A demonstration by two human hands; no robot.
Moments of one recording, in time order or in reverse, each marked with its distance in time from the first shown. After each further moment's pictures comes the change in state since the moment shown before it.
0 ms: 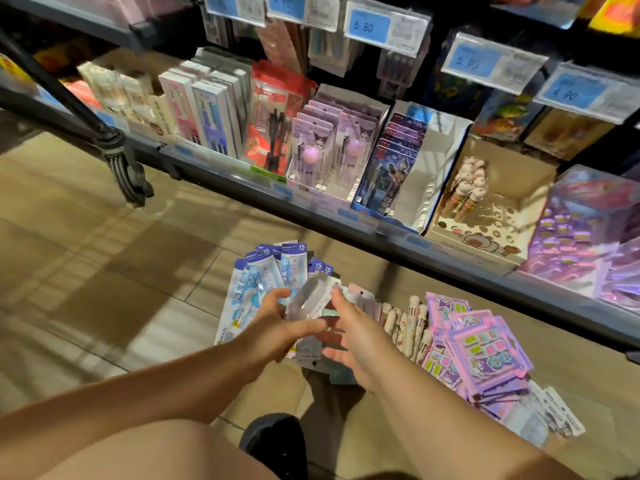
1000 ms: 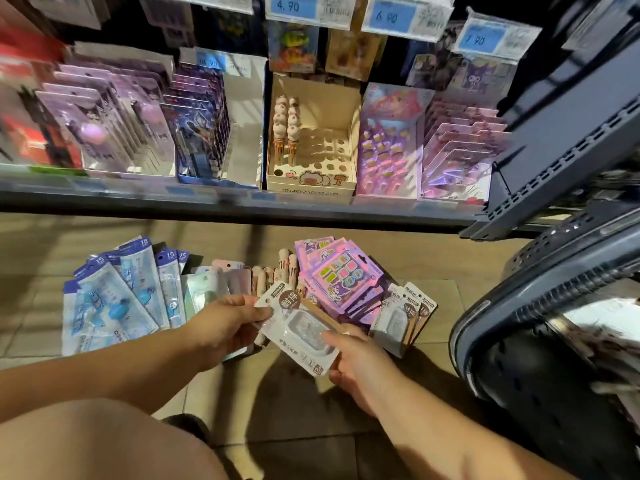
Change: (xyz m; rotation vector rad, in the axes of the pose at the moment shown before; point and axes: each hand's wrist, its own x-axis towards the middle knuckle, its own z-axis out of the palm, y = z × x) left_hand 0.014 -0.005 0.148 -0.033 -0.346 -0.269; right_hand -0.089 0.099 -0.177 0.452 0.342 0.064
